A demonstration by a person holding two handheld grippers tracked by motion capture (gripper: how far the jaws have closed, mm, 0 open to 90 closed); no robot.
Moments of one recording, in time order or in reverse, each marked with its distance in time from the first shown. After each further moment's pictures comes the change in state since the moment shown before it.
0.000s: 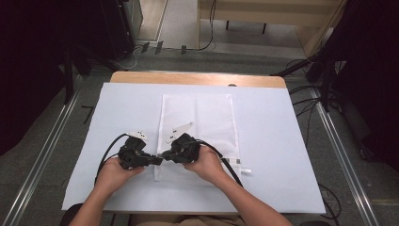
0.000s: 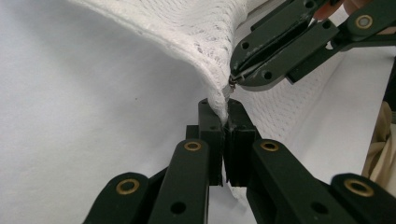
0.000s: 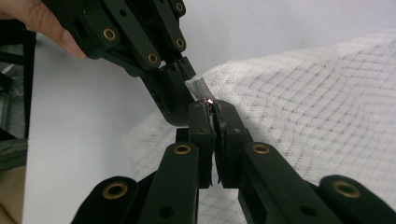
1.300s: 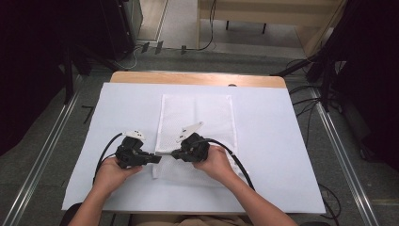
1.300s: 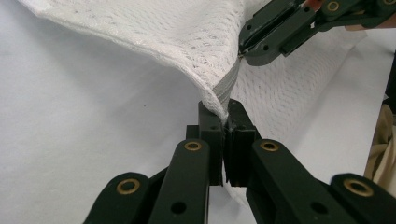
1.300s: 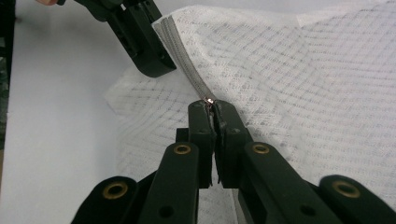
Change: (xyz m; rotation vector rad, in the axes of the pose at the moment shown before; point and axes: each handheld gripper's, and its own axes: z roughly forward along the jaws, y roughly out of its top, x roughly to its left) left arm 0.001 -0.002 -0.008 -0.042 0.004 0.022; right arm -0.015 -0.018 -0.013 0.016 -0.021 0.010
